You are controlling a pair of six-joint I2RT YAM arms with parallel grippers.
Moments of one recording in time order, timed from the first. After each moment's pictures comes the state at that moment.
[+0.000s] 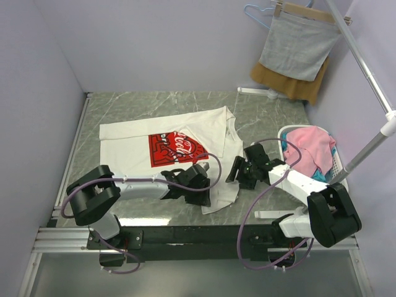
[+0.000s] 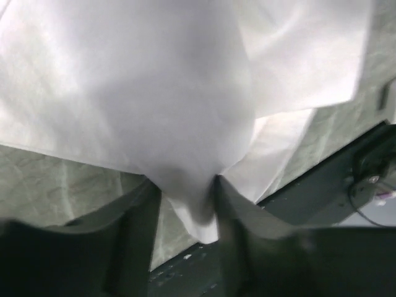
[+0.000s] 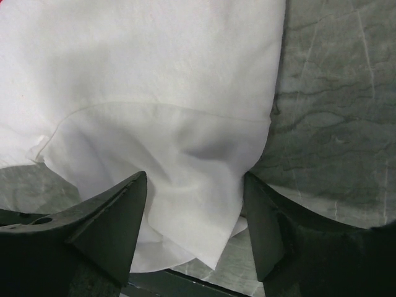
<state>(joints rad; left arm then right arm) -1.07 1.60 0.82 -0.18 0.08 -0.89 0.40 1.29 0.60 -0.38 -0.17 0.76</state>
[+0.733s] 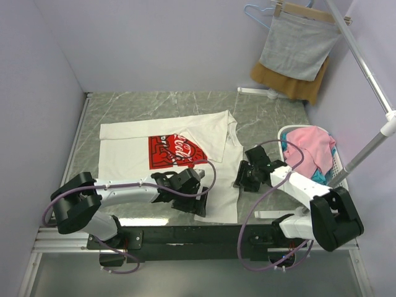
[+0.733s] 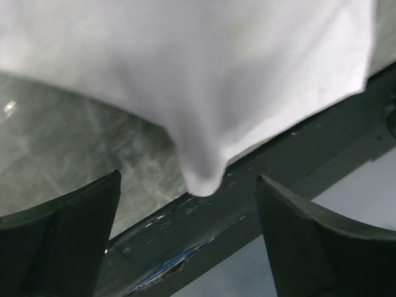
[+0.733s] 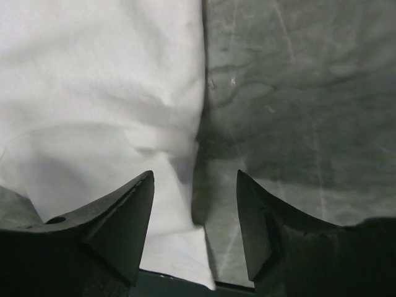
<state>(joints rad) -1.09 1.45 0.77 -0.36 0.15 -0.80 0.41 1.27 0.59 -0.47 -0.08 0.73</state>
